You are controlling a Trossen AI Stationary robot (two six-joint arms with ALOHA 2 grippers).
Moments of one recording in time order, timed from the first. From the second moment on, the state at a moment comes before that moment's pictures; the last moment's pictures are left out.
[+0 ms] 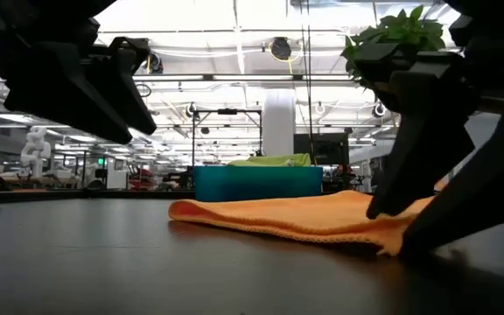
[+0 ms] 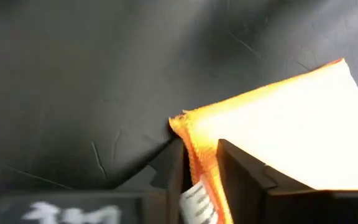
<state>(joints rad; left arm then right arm) -0.58 1.57 0.79 -0.10 -0.49 -0.01 0.71 2.02 1.14 -0.22 0.56 0.08</state>
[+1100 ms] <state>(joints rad) -0.62 1.85 0.79 0.27 -0.63 0.30 0.73 1.88 1.14 -0.22 0.76 0.38</state>
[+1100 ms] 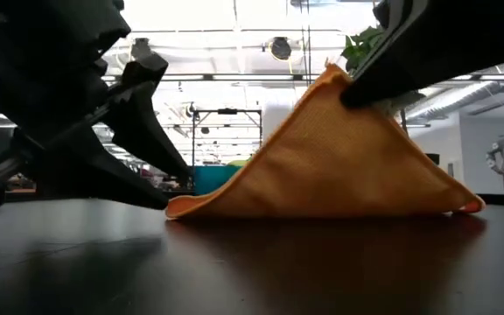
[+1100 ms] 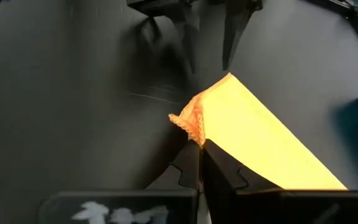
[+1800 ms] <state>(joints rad) -0.56 1.88 0.80 0.29 -0.60 0.32 0.73 1.85 1.14 -0.21 0.82 0.40</state>
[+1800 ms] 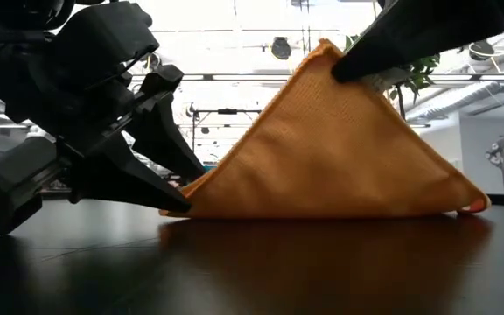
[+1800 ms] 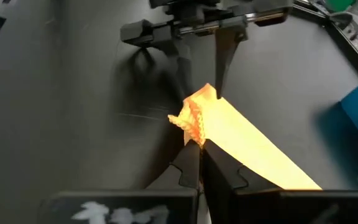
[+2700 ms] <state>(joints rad) -0.52 1.88 0.80 0.19 -0.61 0.19 0.73 1.84 1.14 -0.22 0.84 0.43</state>
